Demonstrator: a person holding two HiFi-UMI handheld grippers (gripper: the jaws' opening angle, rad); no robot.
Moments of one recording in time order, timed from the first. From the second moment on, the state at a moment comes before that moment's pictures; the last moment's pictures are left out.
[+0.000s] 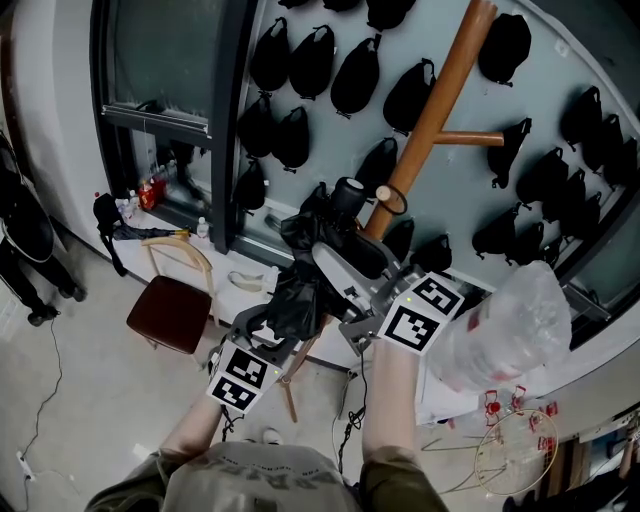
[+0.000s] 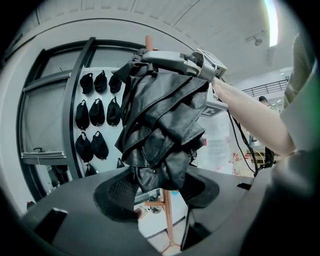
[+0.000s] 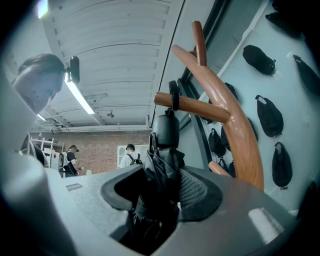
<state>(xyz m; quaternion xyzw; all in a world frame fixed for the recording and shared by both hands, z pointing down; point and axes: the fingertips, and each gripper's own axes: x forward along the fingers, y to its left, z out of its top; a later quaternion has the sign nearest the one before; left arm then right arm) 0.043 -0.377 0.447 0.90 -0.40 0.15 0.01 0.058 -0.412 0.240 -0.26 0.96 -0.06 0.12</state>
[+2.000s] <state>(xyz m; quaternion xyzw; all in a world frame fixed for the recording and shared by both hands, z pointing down) 0.000 -0.364 0.531 0.89 -0.40 0.19 0.07 0.117 -0.434 0.344 -0.57 0.82 0.04 0.05</state>
